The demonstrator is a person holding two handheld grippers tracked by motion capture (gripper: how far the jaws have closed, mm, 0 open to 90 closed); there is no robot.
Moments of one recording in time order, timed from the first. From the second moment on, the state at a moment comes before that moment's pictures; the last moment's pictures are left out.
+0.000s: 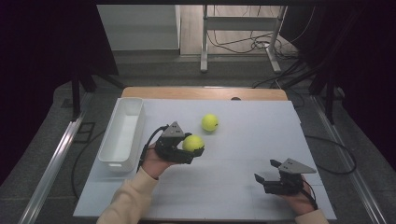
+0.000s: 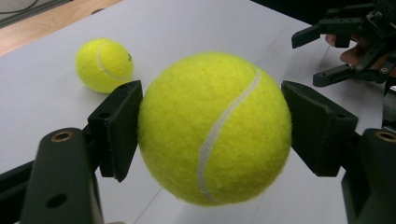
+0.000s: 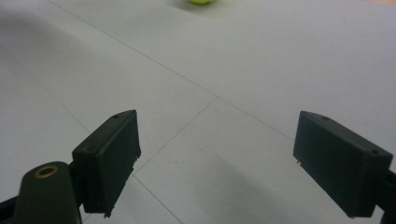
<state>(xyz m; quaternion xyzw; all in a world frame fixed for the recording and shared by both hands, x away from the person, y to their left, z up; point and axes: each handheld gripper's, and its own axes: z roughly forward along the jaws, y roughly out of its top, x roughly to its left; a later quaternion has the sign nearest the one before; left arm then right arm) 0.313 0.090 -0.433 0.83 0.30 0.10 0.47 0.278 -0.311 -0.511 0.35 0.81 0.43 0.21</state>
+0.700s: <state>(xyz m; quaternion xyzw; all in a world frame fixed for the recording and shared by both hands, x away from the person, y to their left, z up) 0.321 0.108 -0.426 0.81 0.32 0.11 0.47 0.278 -0.311 -0.511 0.35 0.81 0.43 0.21</state>
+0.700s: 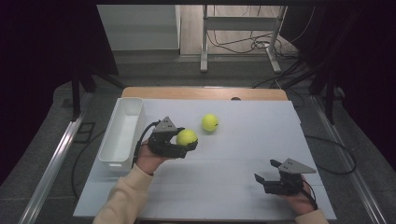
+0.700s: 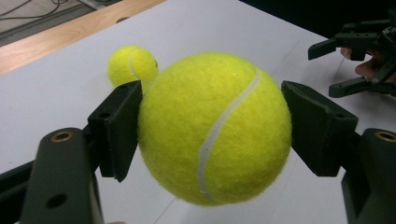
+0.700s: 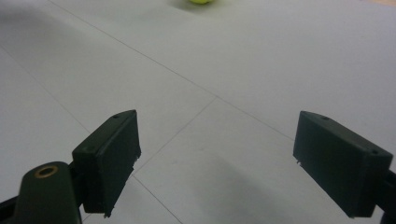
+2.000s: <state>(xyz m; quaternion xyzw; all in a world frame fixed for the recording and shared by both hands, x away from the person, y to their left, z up) 0.348 0.161 -0.412 0.77 0.38 0.16 0.49 0.277 -0.312 -0.510 0.35 0.81 0.43 0.21</state>
